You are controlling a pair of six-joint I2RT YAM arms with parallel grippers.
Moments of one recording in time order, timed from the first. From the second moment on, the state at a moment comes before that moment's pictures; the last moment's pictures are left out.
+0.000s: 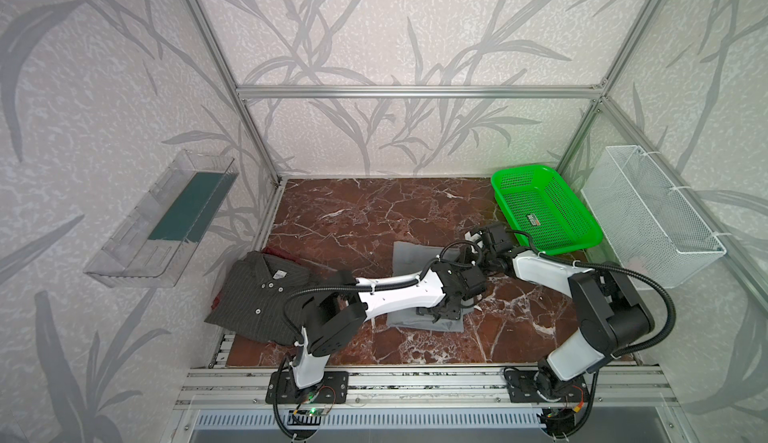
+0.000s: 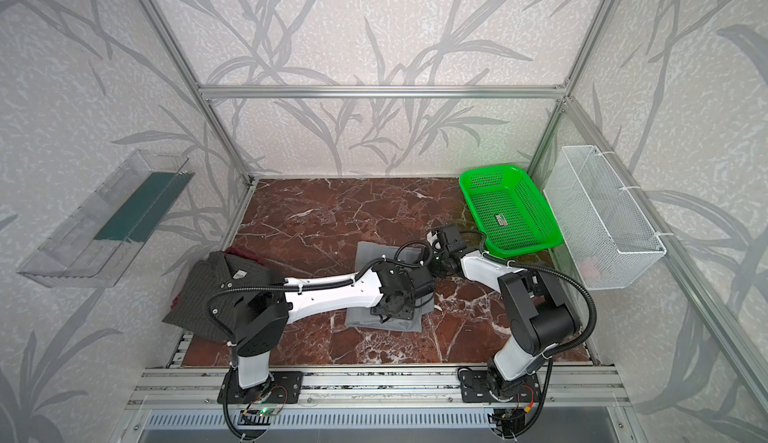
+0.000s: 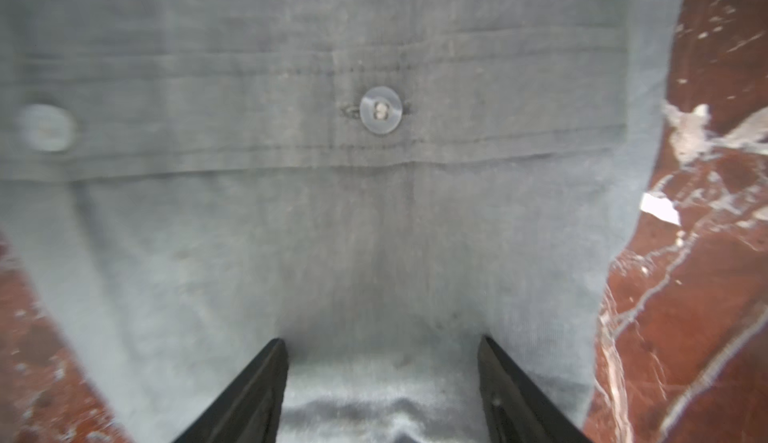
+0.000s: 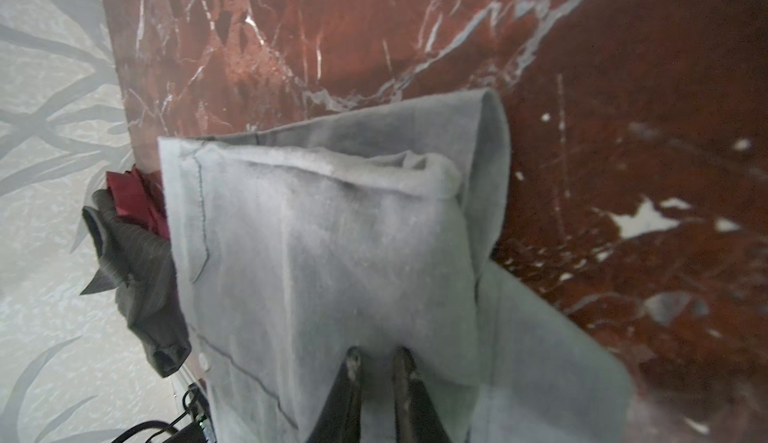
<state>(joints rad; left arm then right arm) -1.15 1.96 1.48 -0.99 -0.19 -1.03 0.37 1.64 0.82 -0.16 -0.47 0.70</state>
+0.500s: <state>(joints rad) -1.15 2.00 1.48 -1.01 -0.17 -1.06 0.35 1.36 0.81 -0.27 -0.35 0.59</state>
